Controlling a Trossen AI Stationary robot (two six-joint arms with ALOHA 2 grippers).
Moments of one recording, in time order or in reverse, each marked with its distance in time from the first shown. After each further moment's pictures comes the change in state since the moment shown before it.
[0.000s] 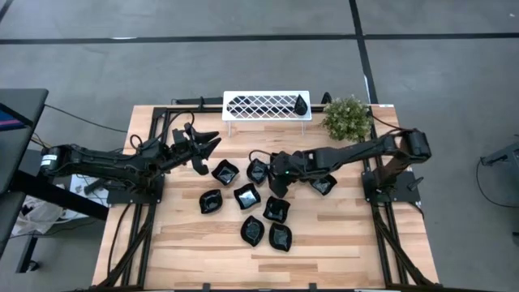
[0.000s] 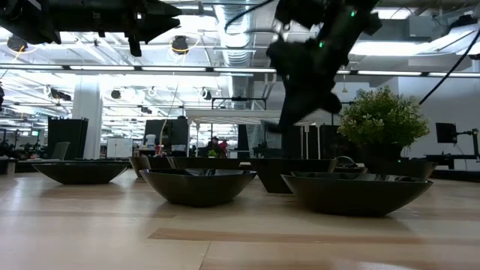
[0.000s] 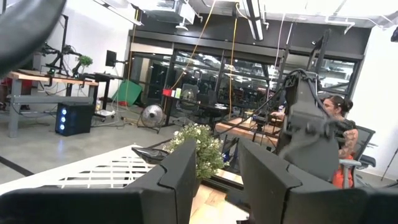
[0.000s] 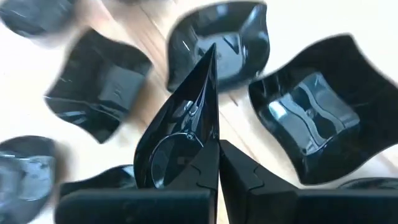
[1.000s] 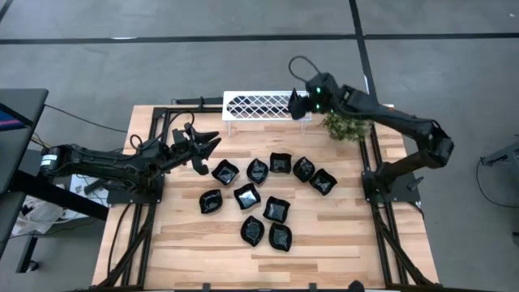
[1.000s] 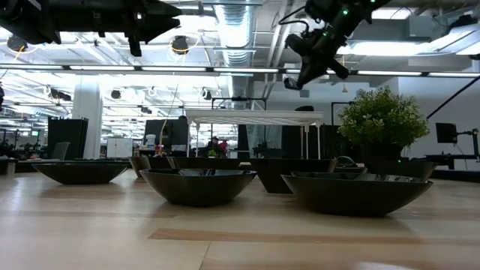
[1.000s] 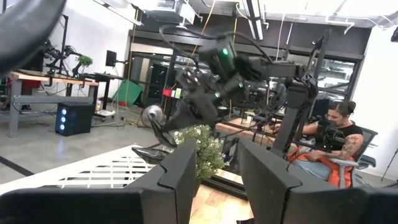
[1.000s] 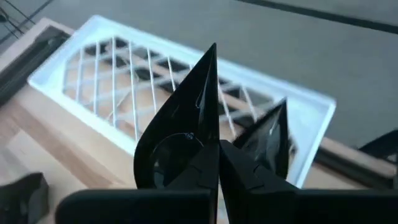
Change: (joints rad) left arm 0.000 0.000 0.000 0.000 0.000 0.000; right arm -0.625 -0.211 0.197 -0.132 0.001 -0.230
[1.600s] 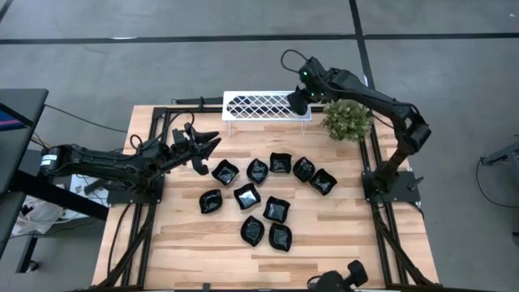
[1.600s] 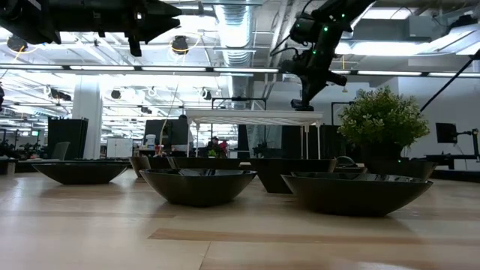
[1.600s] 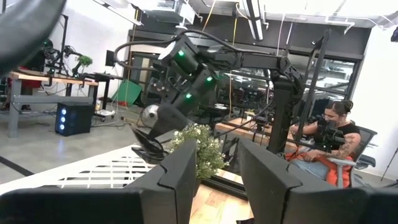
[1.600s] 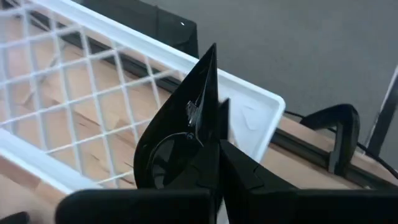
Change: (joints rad) left arm 0.000 0.000 0.000 0.000 0.000 0.000; right arm -0.128 0.255 0.280 -0.326 -0.003 -0.073
